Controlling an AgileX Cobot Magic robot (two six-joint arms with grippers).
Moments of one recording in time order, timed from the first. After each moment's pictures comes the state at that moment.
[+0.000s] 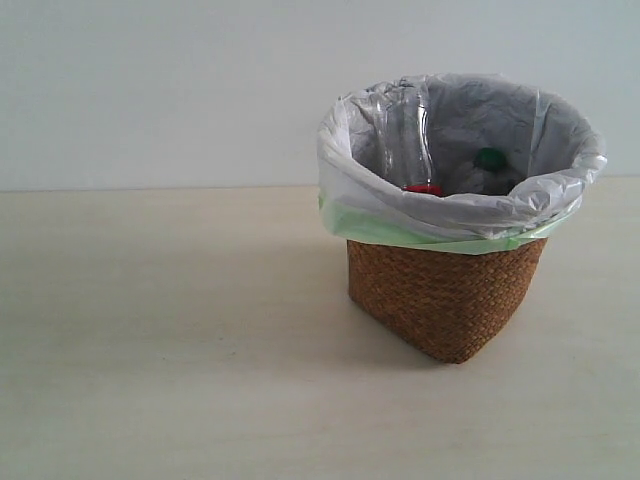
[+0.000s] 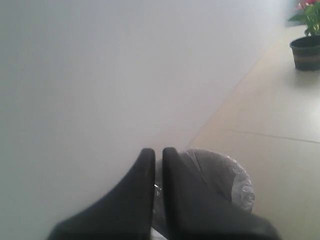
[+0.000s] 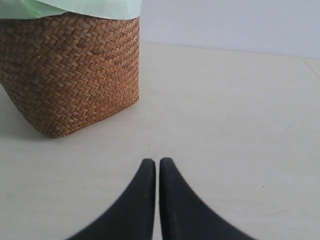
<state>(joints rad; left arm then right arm) -0.58 1.09 -1.63 -0.43 0.77 0.64 0.11 0.01 0.00 -0.09 0.37 0.00</state>
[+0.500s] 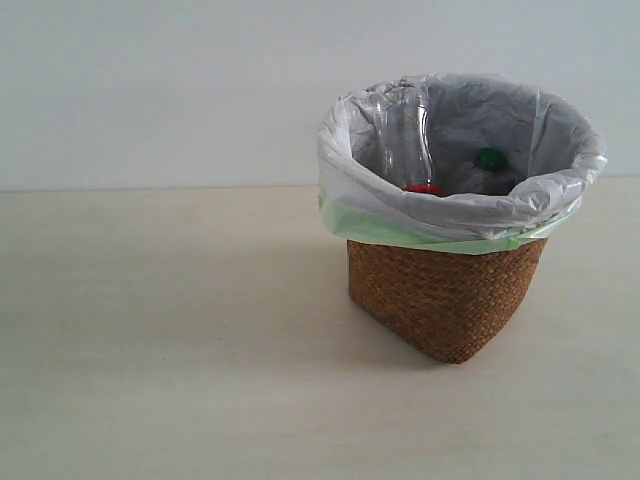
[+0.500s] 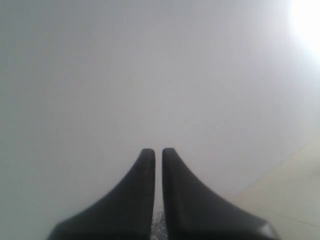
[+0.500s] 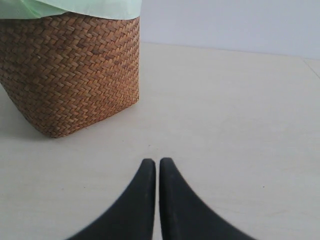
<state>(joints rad) -0.58 0.58 -1.02 -0.53 0.31 0.61 0.11 0.01 0.00 -0.09 0.37 0.00</state>
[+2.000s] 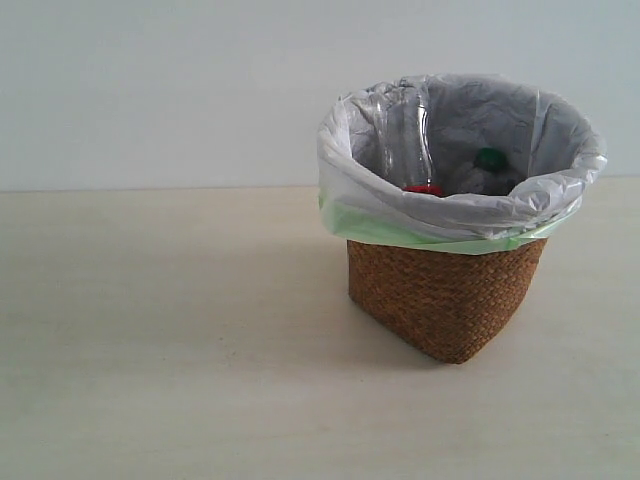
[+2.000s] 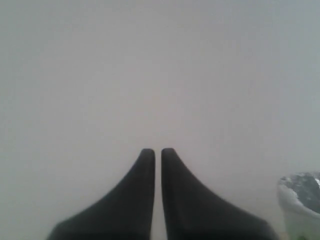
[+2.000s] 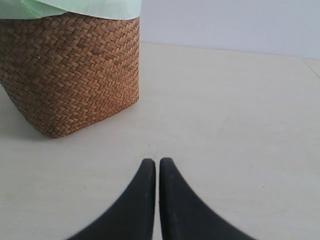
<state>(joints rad) -0.13 0.11 -0.40 -0.23 0.09 0.19 0.11 0.01 0.00 -0.09 0.37 0.00</state>
